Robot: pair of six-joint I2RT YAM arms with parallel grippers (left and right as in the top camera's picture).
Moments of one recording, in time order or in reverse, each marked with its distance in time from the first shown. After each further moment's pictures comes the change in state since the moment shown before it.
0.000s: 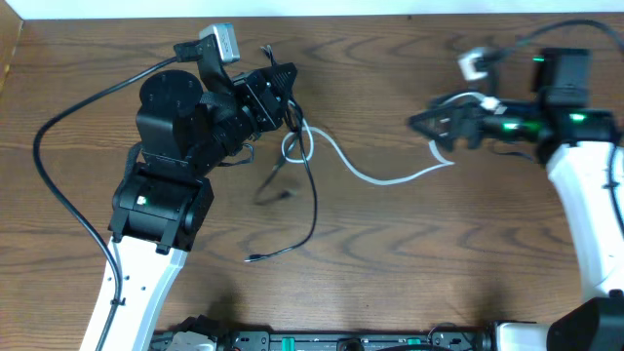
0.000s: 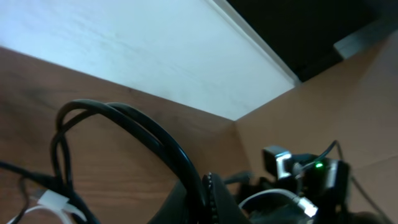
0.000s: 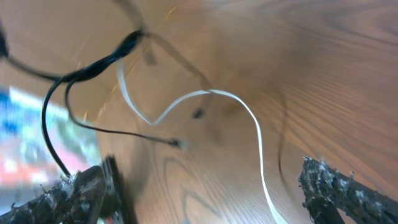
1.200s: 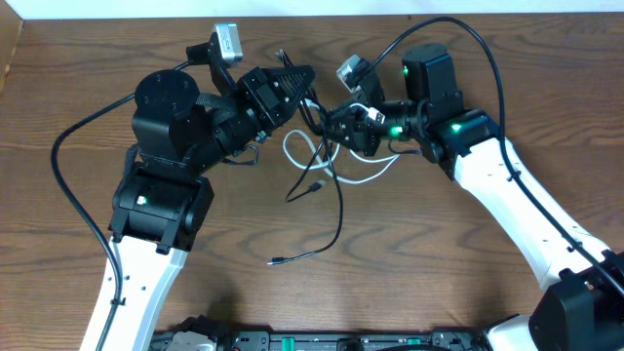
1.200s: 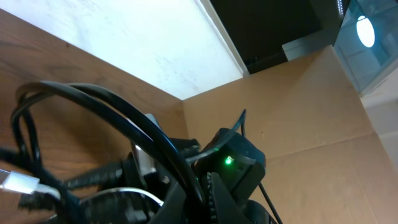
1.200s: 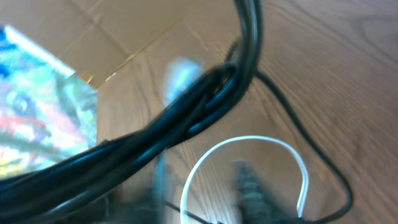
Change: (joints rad) left arm 0.000 0.000 0.000 0.071 0.176 -0.265; right arm 0.417 0.111 0.000 0.370 0.227 0.205
